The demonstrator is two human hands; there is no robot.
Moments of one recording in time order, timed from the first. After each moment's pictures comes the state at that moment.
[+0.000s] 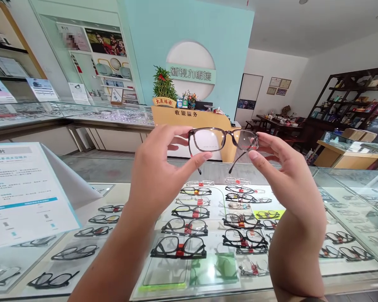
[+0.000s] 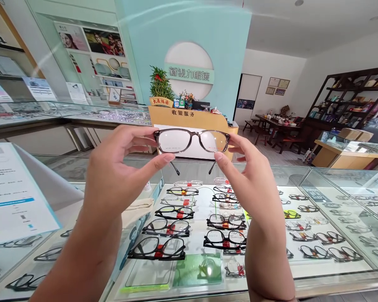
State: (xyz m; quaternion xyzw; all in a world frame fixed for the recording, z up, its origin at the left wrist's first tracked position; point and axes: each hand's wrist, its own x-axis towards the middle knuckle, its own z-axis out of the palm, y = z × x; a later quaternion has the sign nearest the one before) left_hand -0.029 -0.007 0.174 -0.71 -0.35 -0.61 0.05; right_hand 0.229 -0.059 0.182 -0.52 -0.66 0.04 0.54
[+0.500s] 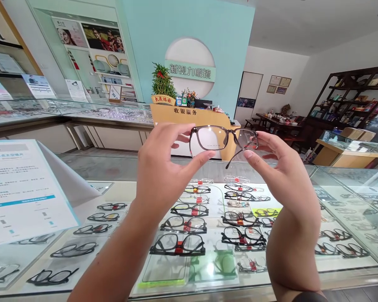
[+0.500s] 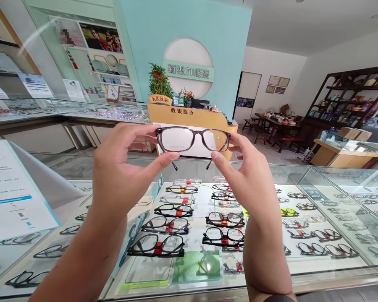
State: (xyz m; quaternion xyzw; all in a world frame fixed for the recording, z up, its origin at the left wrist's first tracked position) left_hand -0.019 -0.004 0.168 -0.70 -0.33 -0.62 0.09; right_hand 0.231 -0.054 0.180 -0.52 -0.67 0.00 0.52
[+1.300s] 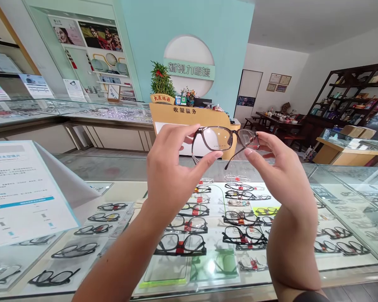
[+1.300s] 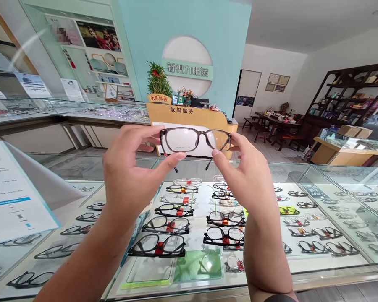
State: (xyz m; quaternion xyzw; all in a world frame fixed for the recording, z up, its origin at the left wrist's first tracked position) left_hand -0.004 -0.004 0.162 -0.69 -0.32 -0.64 0.10; right_hand 0.226 -0.049 0.181 -0.55 -0.66 0.00 0.51
